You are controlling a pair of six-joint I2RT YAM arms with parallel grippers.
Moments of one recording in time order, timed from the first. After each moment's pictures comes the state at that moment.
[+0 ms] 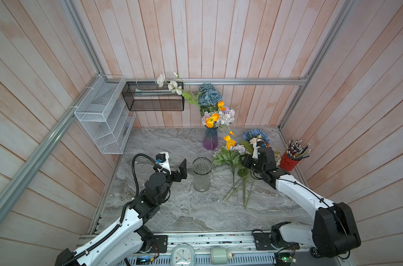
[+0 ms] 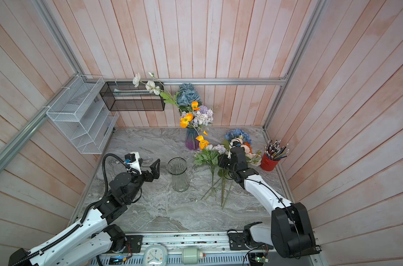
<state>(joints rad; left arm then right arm) -0.60 0.81 0.53 0.16 -0.35 -0.30 0.24 1.26 0.76 -0.08 -0.10 0.58</state>
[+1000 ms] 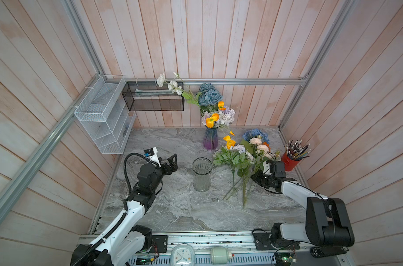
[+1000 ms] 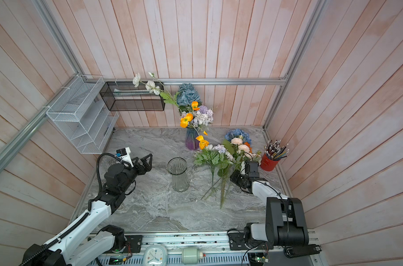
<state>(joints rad) -0.27 0.94 0.48 0.27 0.02 -0.48 0.01 1.35 0.55 -0.13 -0.34 0.56</state>
